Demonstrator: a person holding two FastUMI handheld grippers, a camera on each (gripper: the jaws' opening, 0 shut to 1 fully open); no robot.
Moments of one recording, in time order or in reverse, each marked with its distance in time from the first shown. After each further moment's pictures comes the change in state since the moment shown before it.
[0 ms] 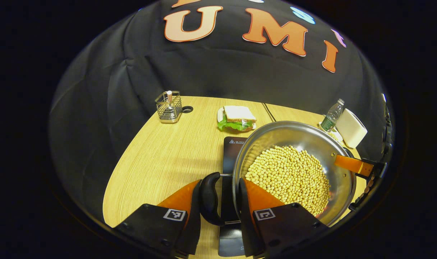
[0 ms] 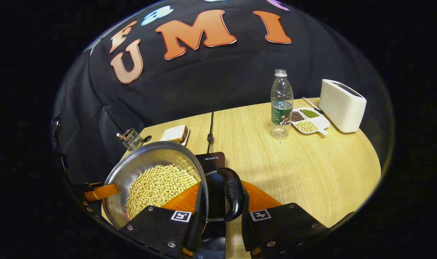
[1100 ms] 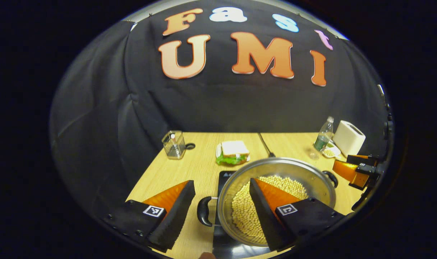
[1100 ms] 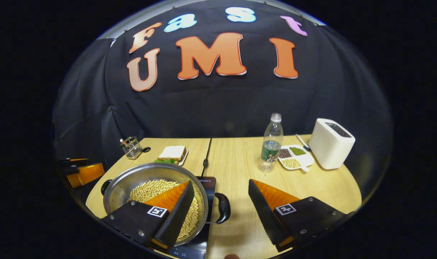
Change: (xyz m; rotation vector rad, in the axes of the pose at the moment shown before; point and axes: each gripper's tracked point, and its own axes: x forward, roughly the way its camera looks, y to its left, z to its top) left arm -0.093 -0.035 0.099 0.058 -0.348 0.062; right arm -0.070 -0.009 0.079 -0.188 -0.265 -0.041
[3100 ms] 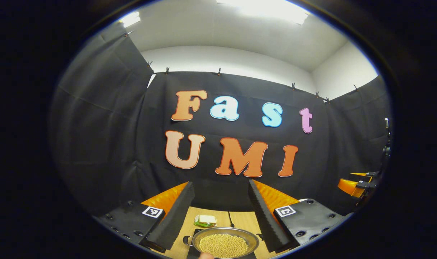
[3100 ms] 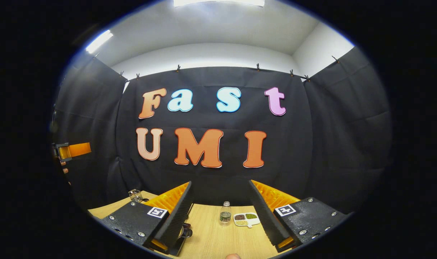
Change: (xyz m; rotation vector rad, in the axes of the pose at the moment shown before) left arm -0.207 0.017 0.171 -0.136 -0.555 -0.086; right arm -0.247 -0.092 0.201 -0.054 -0.512 -0.075
